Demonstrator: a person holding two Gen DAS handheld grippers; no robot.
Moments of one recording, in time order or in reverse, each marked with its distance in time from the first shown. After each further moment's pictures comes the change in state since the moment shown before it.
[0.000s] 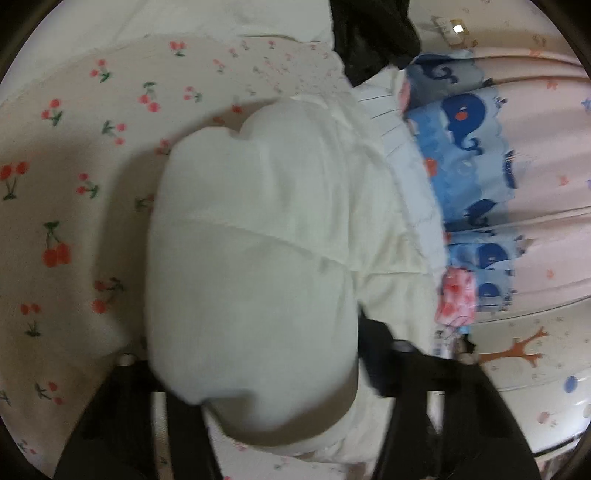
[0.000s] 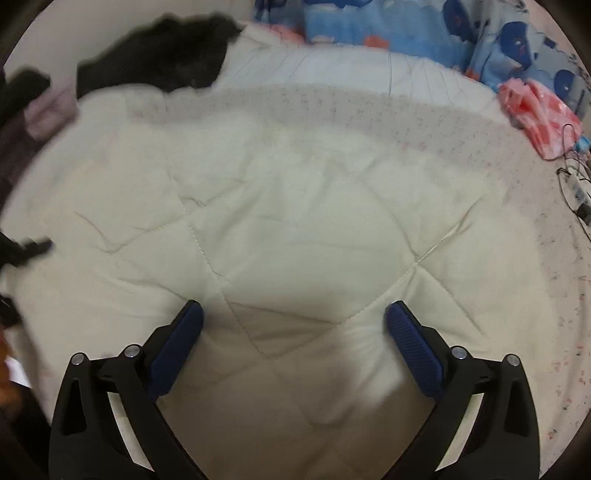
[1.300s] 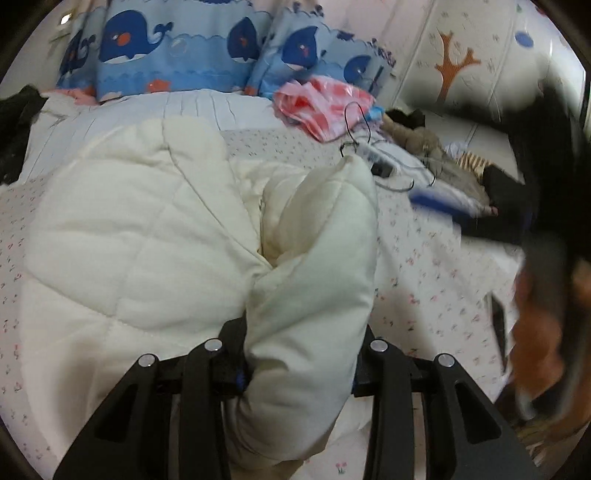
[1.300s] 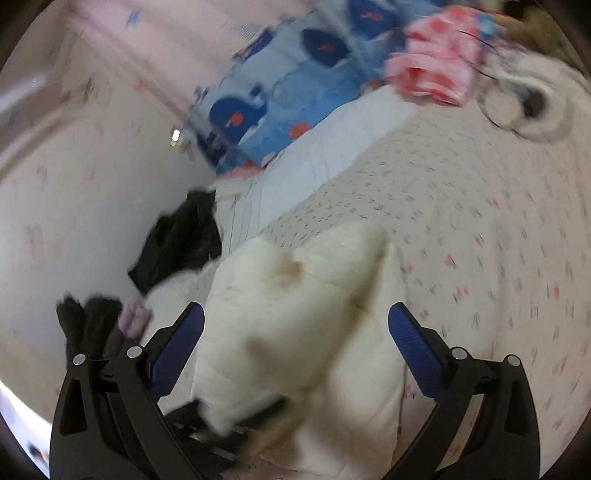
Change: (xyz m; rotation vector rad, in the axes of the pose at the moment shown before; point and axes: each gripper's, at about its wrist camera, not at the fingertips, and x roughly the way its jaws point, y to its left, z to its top) left arm 0.156 -0.289 -0.262 1.113 0.179 -0.052; right arm -0.137 -0.247 0.011 0.454 -0.234 0.383
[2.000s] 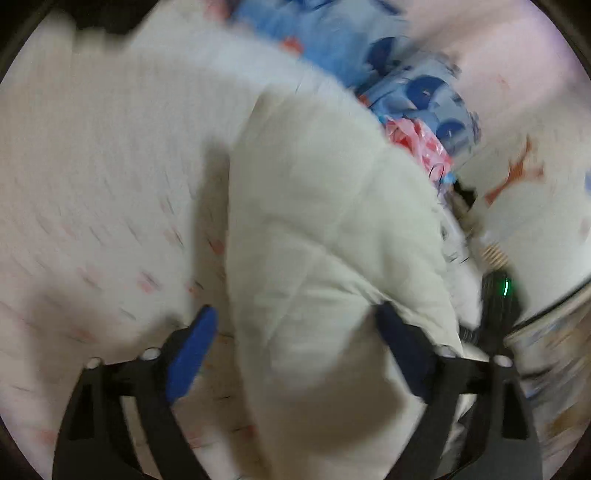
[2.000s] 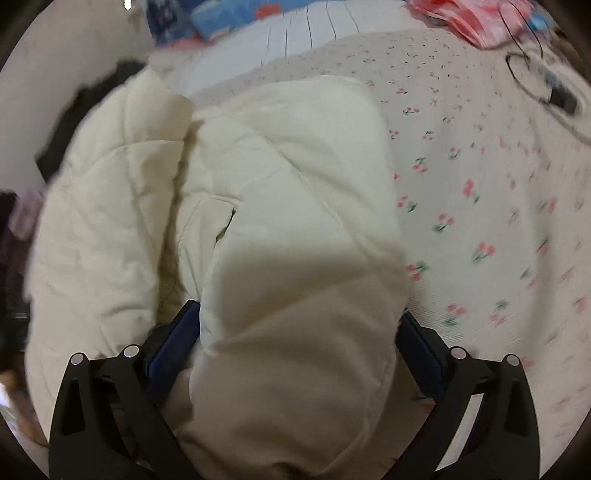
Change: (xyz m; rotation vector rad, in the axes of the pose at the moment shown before) left arm -0.040 0.187 -0.044 -0.590 0.056 -0.156; right arm 0.111 -0.030 -0.083 -0.031 0.260 -0.234
